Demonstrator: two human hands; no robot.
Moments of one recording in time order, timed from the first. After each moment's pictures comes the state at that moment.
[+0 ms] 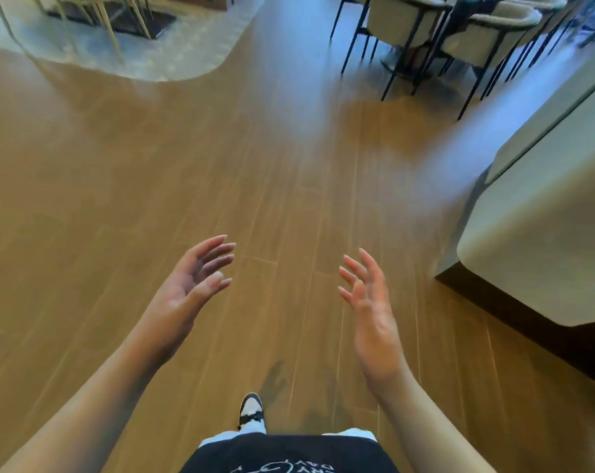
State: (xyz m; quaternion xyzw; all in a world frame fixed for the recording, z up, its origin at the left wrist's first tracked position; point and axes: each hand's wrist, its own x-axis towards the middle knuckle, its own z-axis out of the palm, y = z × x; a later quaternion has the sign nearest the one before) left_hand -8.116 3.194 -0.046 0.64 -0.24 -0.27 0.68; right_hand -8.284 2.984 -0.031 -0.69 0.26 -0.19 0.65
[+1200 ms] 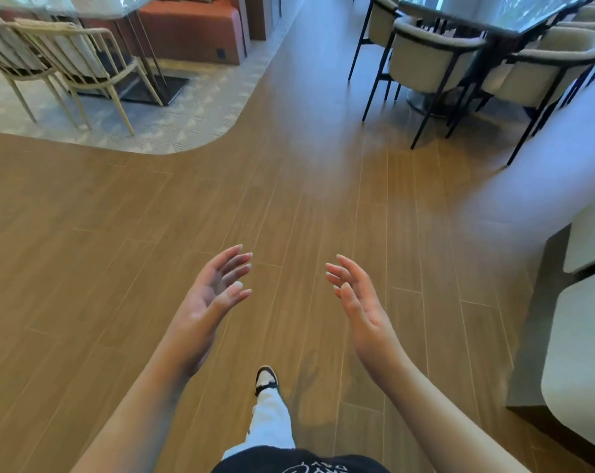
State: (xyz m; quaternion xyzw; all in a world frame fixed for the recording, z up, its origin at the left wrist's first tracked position) left_hand -7.676 2.853 -0.021 0.66 -0.23 -0.24 0.68; right_hand -7.812 2.643 -0.041 -0.68 0.19 -0.13 0.69
